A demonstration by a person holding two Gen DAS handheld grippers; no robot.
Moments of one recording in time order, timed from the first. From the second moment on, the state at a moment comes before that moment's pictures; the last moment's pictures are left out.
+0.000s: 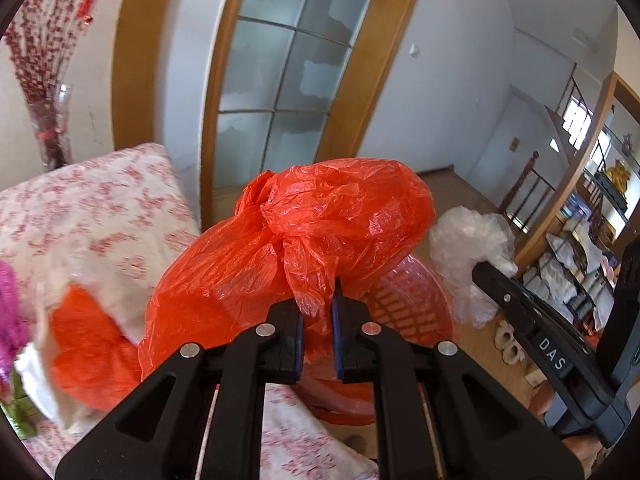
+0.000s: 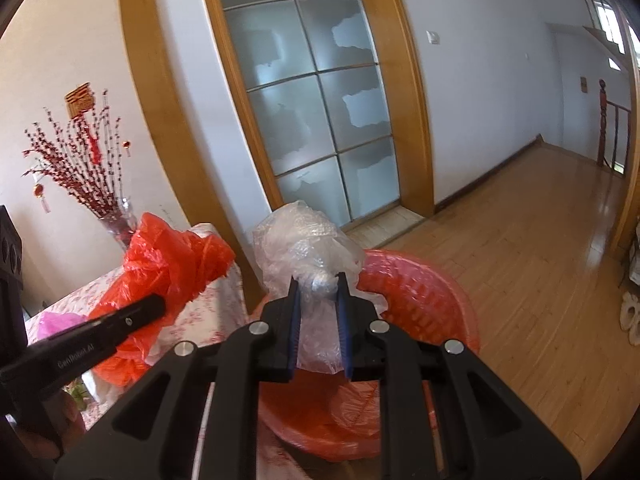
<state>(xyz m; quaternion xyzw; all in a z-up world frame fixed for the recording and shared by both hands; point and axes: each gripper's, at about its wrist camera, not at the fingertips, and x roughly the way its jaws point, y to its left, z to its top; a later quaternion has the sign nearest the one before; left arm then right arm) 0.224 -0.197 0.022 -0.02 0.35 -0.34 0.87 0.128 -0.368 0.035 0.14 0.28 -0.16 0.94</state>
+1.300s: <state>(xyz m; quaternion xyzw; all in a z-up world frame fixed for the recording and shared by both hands) 0.223 -0.191 -0.005 0.01 0.37 -0.29 0.88 0.124 -0.408 0.013 0.16 0.29 -0.20 0.92</state>
